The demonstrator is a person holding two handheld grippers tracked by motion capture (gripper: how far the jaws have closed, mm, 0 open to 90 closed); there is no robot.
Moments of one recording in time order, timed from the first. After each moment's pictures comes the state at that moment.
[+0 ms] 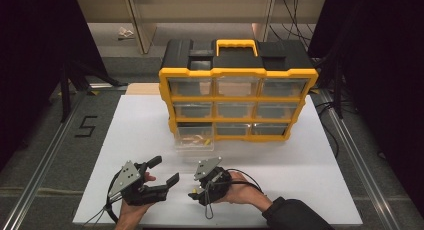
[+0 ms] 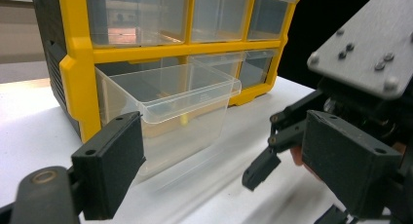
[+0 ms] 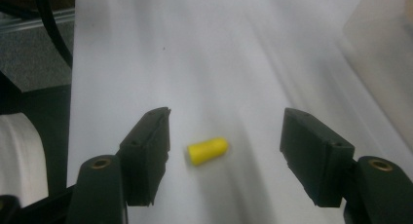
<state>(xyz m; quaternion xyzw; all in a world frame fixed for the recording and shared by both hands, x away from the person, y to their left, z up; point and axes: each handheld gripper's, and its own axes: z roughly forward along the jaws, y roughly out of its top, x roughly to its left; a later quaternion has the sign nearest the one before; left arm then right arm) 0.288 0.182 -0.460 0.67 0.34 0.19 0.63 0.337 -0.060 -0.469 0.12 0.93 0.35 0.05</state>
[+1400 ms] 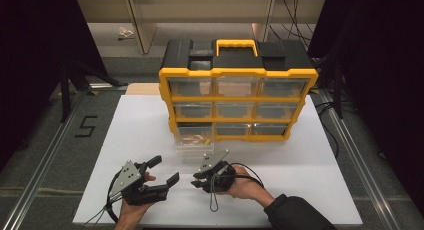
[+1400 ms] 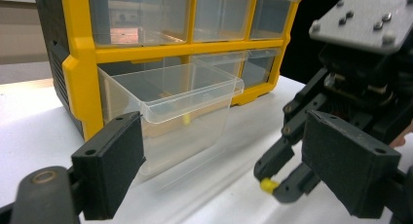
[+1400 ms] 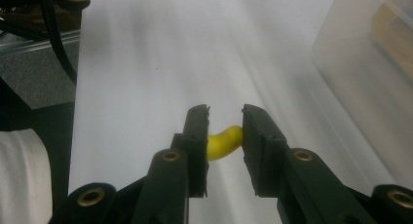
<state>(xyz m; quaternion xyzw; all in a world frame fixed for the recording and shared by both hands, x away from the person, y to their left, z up) 0.289 0.182 -0.461 0.67 0.34 0.20 0.62 0.349 -0.073 -0.454 0.13 0.91 0.39 0.04</state>
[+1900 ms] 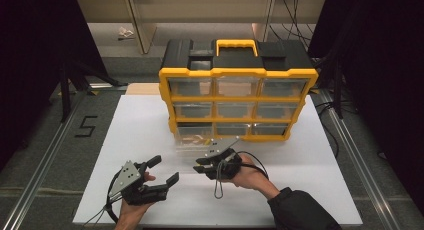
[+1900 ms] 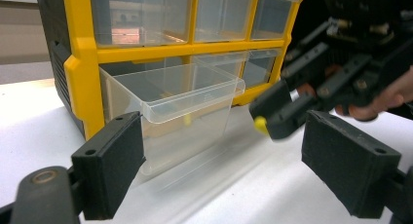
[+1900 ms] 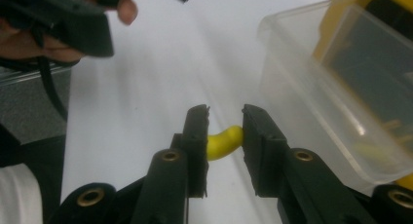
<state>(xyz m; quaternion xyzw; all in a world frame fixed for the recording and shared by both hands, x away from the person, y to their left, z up) 0.289 0.182 -0.461 0.67 0.34 0.20 0.63 0.365 -0.085 -0.419 0.15 0.89 0.43 0.07</state>
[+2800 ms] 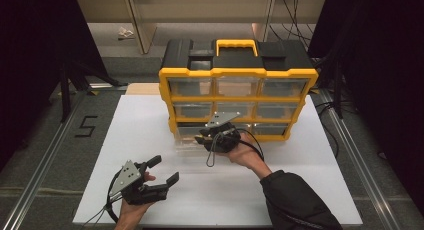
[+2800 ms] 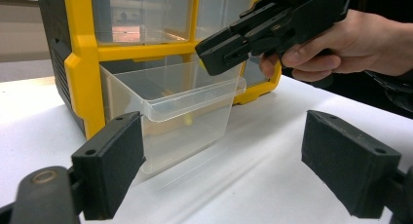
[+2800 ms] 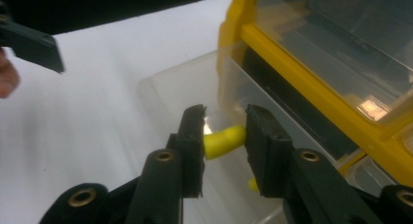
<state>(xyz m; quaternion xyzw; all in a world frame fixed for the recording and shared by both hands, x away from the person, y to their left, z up) 0.290 0.182 -0.461 0.67 0.35 0.20 0.62 0.417 -0.080 -0.400 0.23 0.86 0.43 0.14</state>
